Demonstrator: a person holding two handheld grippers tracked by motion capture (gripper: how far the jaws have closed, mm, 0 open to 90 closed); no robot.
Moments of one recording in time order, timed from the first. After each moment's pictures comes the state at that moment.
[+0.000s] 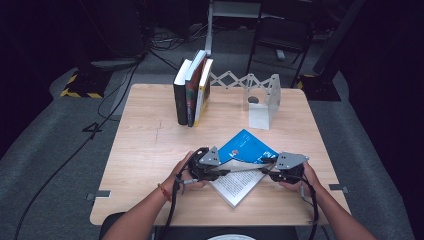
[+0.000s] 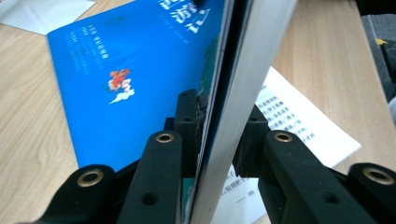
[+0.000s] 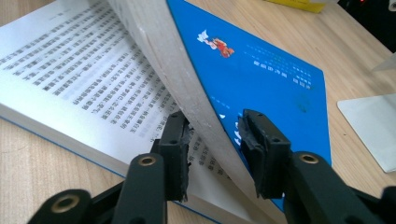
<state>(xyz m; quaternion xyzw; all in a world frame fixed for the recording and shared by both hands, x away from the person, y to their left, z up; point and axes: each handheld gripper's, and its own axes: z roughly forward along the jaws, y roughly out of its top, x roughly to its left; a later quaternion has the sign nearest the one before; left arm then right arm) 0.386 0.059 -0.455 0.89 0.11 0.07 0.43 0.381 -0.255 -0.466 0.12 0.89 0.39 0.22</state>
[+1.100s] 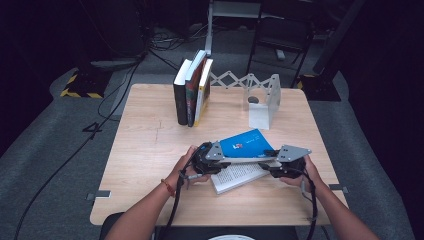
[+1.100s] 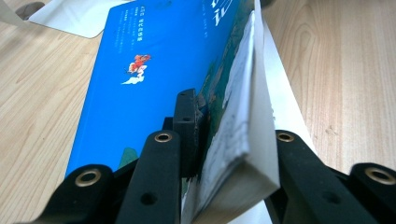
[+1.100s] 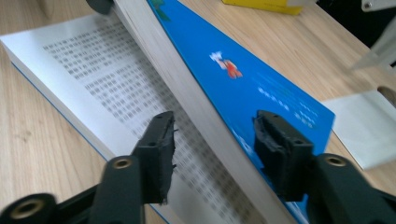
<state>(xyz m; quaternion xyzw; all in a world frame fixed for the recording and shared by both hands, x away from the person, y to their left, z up) 0.393 0.051 -0.450 0.90 0.13 0.12 0.40 0.393 -0.259 -0.454 0.15 0.88 0.40 0.21</state>
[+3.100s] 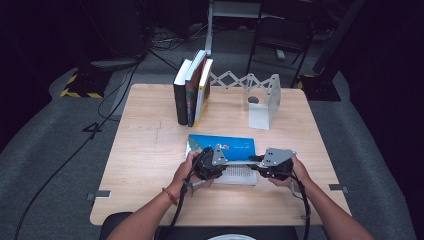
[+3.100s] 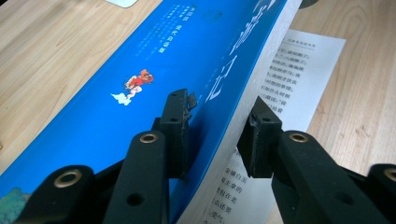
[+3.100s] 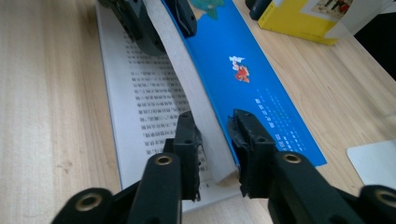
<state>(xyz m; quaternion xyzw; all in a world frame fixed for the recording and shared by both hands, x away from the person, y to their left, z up) 0.375 0.041 -0.453 0.89 0.20 0.17 0.36 0.382 -0.216 -0.442 0.08 0.89 0.39 0.20</state>
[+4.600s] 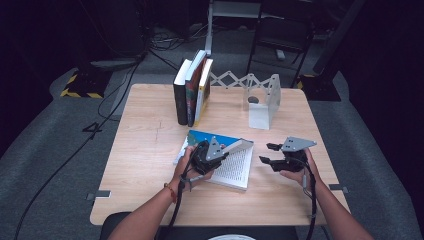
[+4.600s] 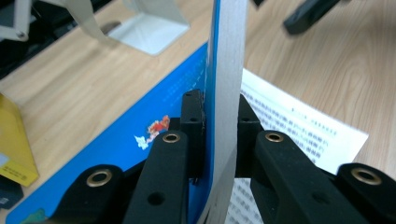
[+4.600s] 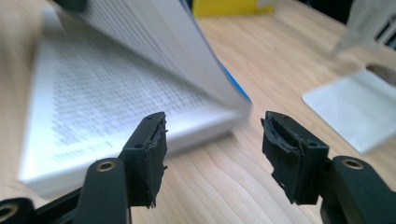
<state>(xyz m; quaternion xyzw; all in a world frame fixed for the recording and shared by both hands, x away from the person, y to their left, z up) 0.381 0.051 -0.433 0.85 0.21 0.20 0.43 0.411 -0.266 -0.455 0.24 0.85 0.43 0.18</state>
